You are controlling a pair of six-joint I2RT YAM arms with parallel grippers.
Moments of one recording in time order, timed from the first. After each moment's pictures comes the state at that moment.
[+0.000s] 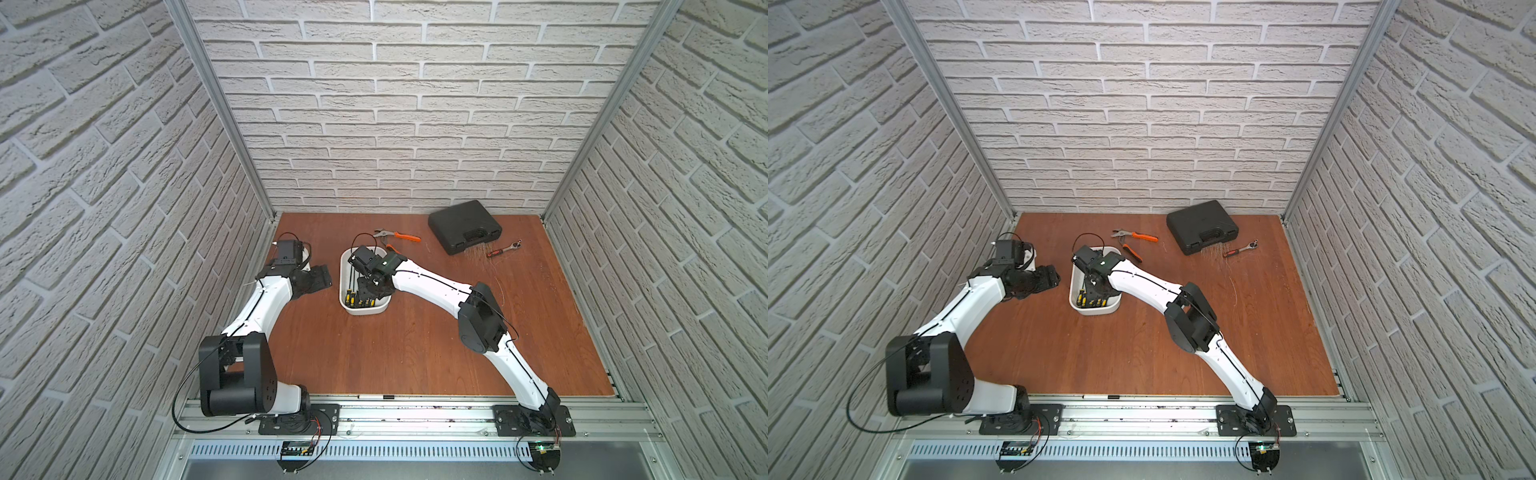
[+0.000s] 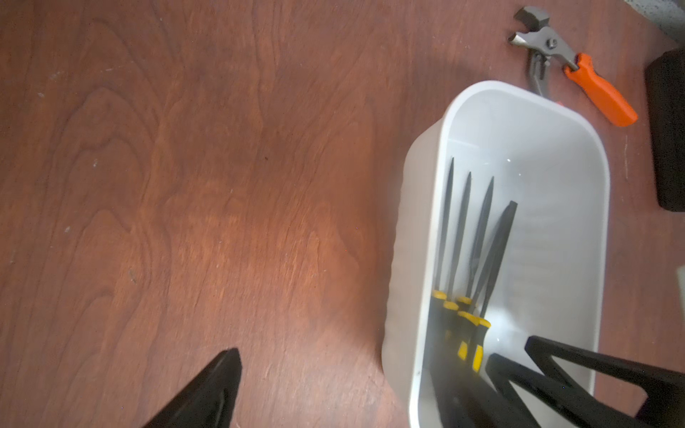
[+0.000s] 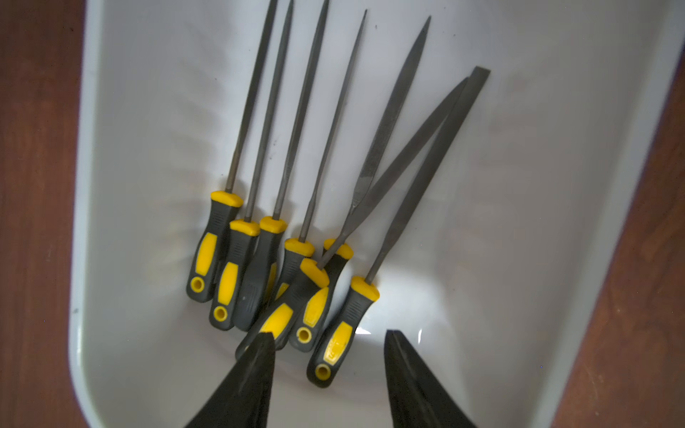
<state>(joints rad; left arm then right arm) 0.04 1.42 0.99 -0.60 0.17 -0.27 0.86 2.42 2.23 -1.00 0.12 0.65</state>
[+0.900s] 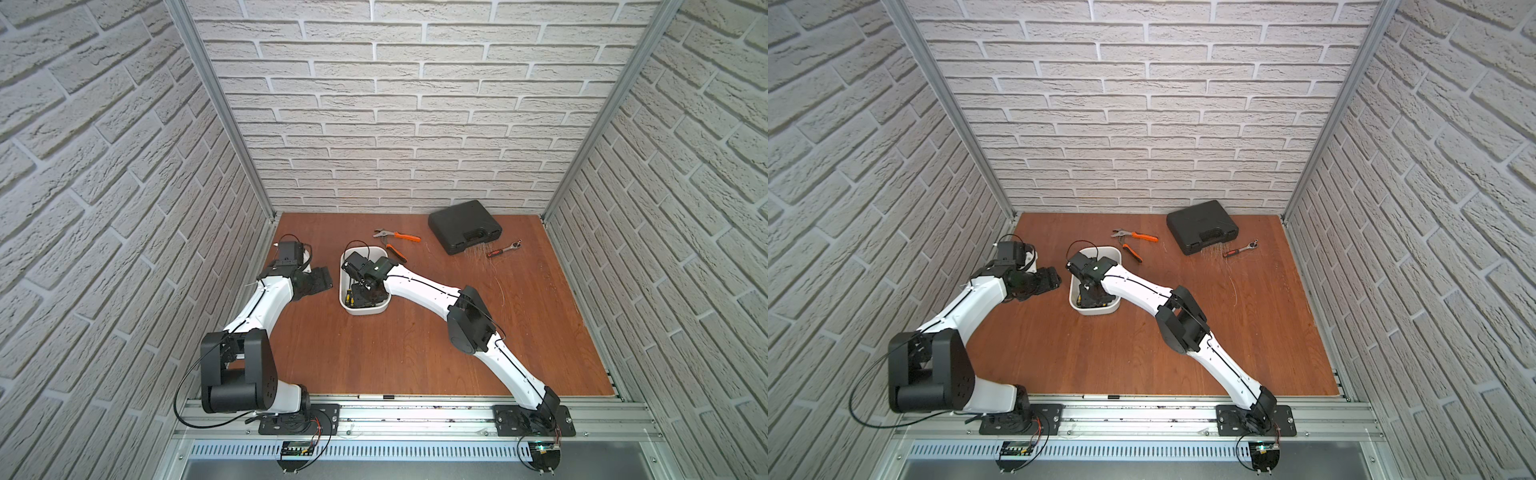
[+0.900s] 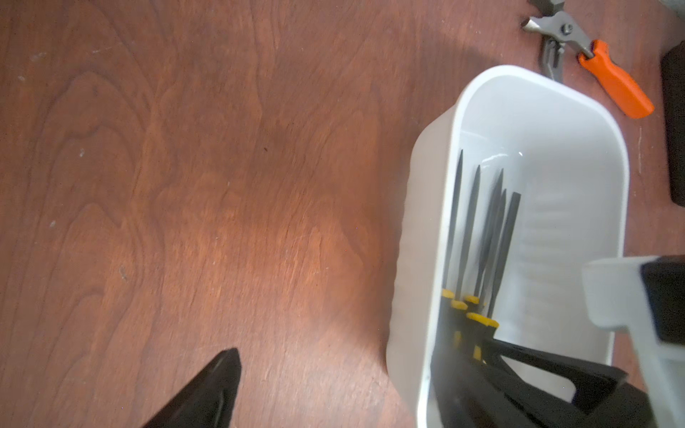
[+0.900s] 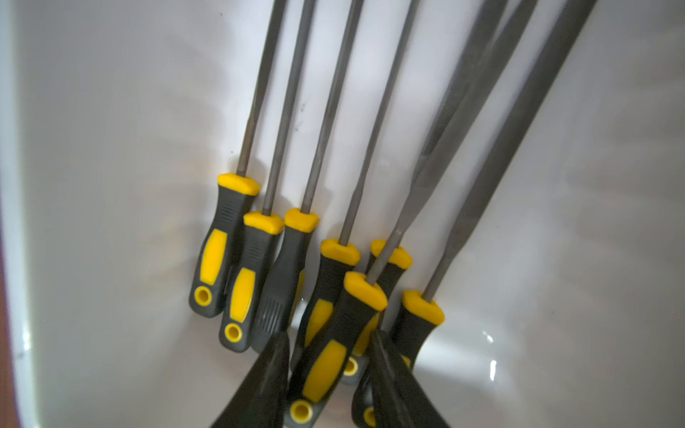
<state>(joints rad) 0.04 1.43 0.97 -0.59 0.17 -0.27 0.88 2.54 2.34 -1.04 0.07 0.67</state>
